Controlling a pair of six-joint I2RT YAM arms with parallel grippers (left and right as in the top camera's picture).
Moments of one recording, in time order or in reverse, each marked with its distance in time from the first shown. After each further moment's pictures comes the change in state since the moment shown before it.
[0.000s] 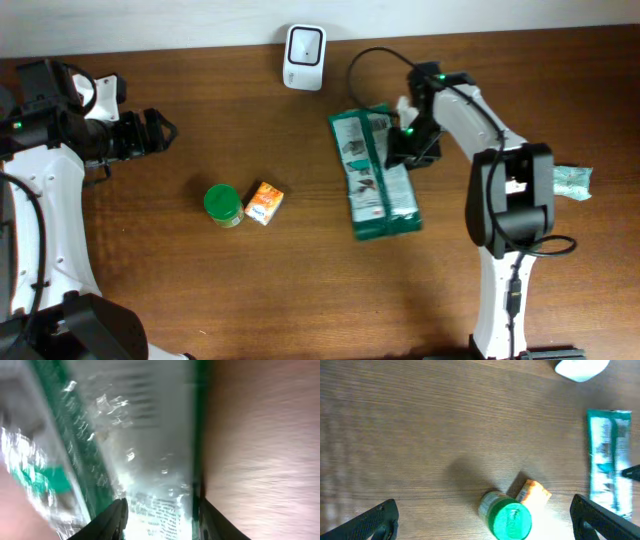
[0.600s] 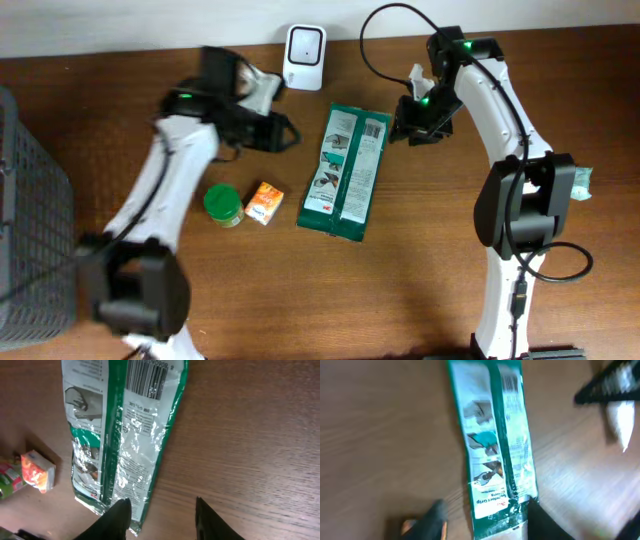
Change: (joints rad) left arm -0.503 0.200 0.003 0.185 0.133 -0.006; right arm -0.069 -0.023 0.255 -0.210 -0.106 0.013
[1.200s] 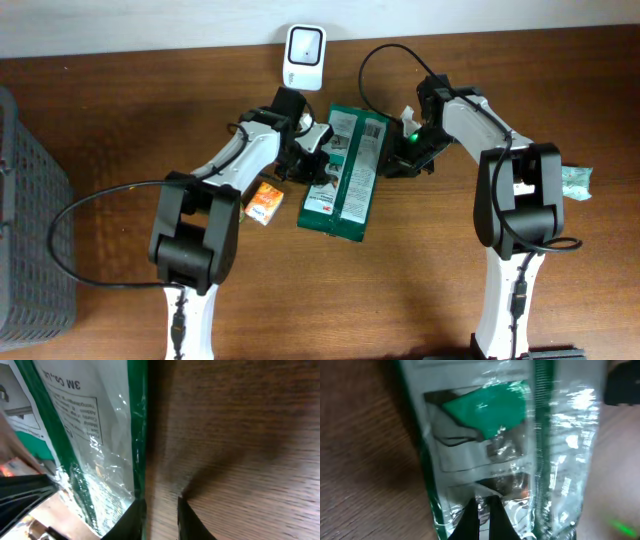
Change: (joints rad) left arm -0.154 0.339 0.000 0.064 -0.010 -0.057; right arm 0.000 0.000 -0.395 0.343 -0.176 0.114
